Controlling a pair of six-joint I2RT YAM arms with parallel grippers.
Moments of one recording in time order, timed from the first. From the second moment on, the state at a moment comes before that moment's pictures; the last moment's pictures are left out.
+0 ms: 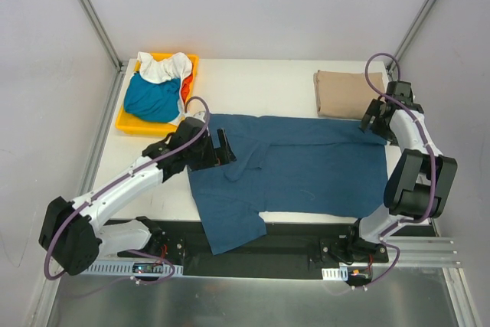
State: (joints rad) left arm -0.62 1.13 0.79 -0.48 0.07 -0.78; right arm -0.21 1.62 1.22 -0.66 0.24 0.26
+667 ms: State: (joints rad) left arm -0.36 1.61 0.95 -0.13 0.38 -0.73; right arm 0.45 1.63 1.07 -0.52 -0.43 0.51
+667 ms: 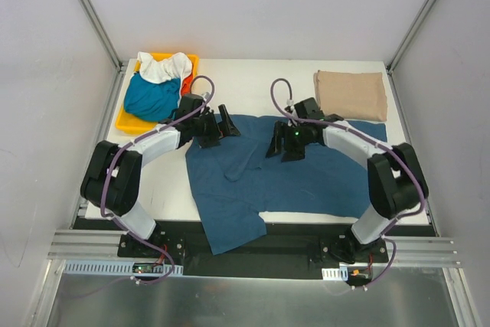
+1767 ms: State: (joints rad) left arm -0.37 1.74 0.95 -0.07 0.38 -0.72; right arm 0.64 1.93 1.26 -0.58 -0.34 0.59
